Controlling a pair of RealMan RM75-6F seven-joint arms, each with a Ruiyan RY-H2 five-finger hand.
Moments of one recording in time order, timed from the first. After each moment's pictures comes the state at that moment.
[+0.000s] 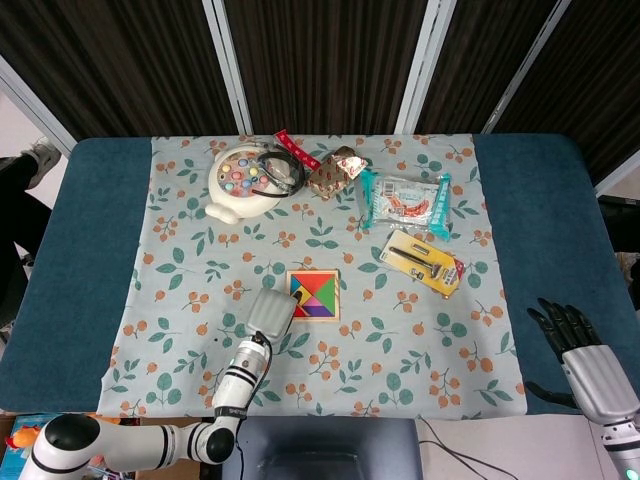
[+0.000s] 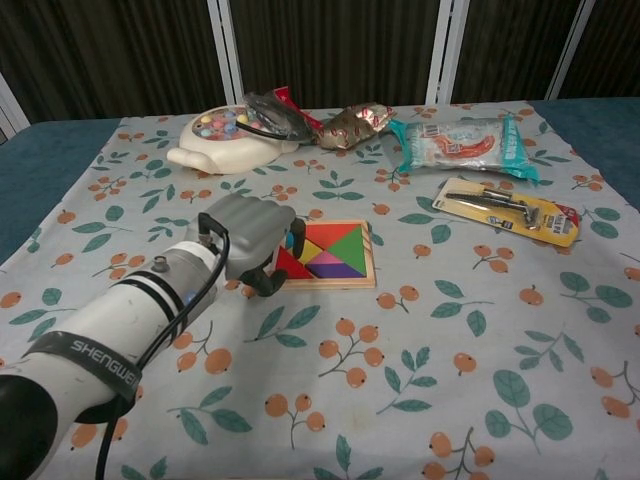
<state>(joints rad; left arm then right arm) -0.85 -1.97 -0.21 -1.34 0.88 1.12 0.91 0.06 -1.03 -0.06 -1.58 -1.71 1.52 0.11</state>
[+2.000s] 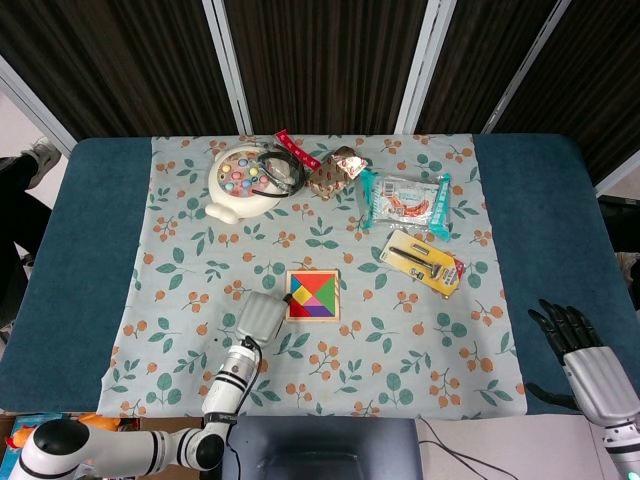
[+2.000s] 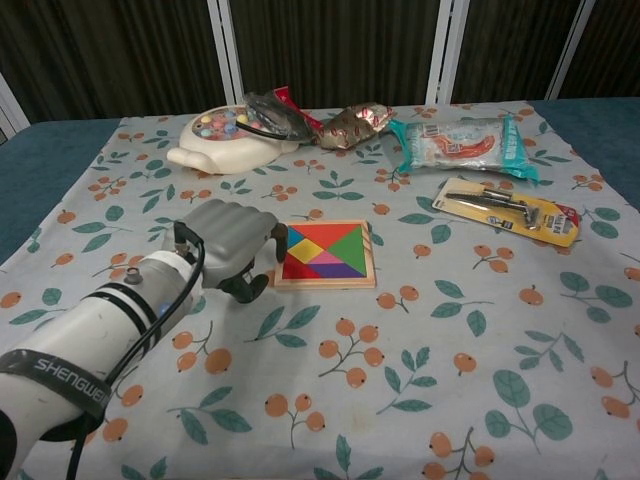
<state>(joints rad) -0.80 -1.94 -0.17 -1.37 0.92 1.15 0.90 0.05 -1.03 -0.06 -1.57 -1.71 1.53 0.11</state>
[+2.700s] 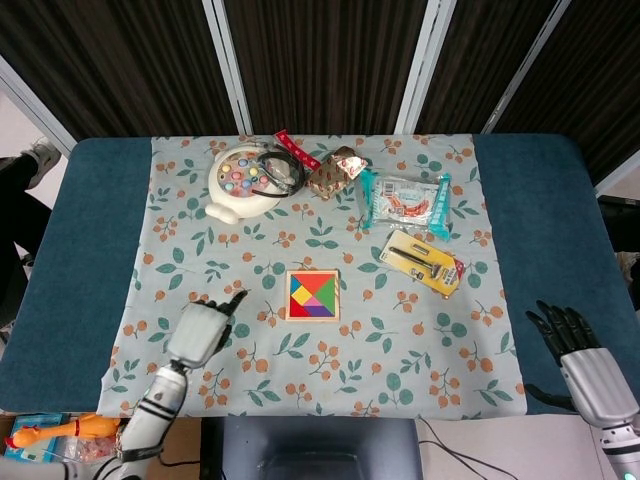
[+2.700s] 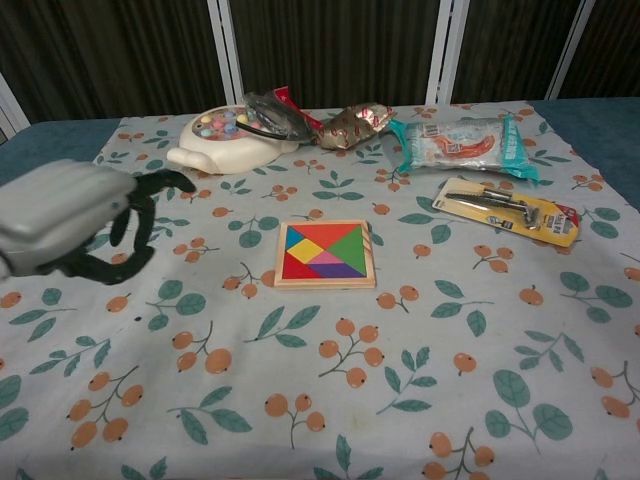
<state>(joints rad) -0.59 -1.55 0.07 -1.66 1.29 1.40 0.62 0.05 -1.04 -0.06 -1.58 -1.71 1.53 0.07</state>
